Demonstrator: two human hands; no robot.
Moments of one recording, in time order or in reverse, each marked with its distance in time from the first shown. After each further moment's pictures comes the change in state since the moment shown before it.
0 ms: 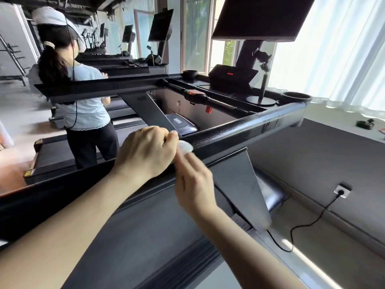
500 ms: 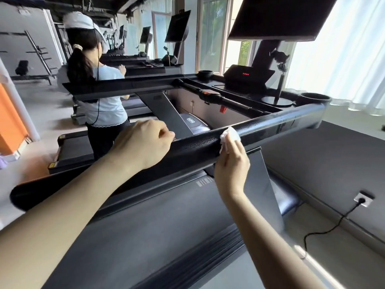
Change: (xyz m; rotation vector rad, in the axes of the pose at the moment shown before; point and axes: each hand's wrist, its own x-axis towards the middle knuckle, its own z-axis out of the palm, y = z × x) left_hand -0.007 -0.027 -0.034 0.062 -0.058 -0.066; right_hand 0.014 0.045 -0.005 -0.054 0.258 0.344
